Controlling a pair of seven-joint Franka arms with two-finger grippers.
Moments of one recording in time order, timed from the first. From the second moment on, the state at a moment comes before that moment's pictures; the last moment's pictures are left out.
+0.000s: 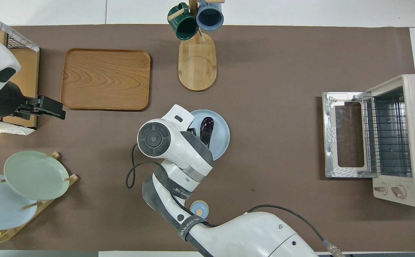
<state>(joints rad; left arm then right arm) -0.06 0.03 -0.03 -1.68 -0.09 1.61 0.02 0.82 0.64 -0.06 -1.49 -0.06 2.22 0.67</state>
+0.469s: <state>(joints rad) -0.06 -0.02 -0.03 -1.64 -0.04 1.53 0.02 0.82 0.61 -0.06 -1.57 -0.07 2.26 0.67</state>
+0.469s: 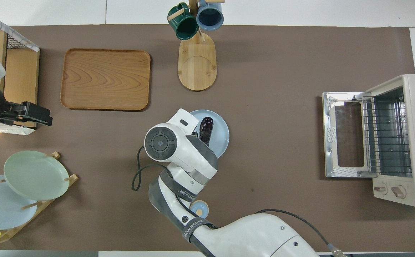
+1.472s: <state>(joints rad) 0.02 -0.02 -0.11 -1.65 -0.03 1.53 0.02 0.49 0.22 -0.08 -1.77 -0.28 1.89 0.23</state>
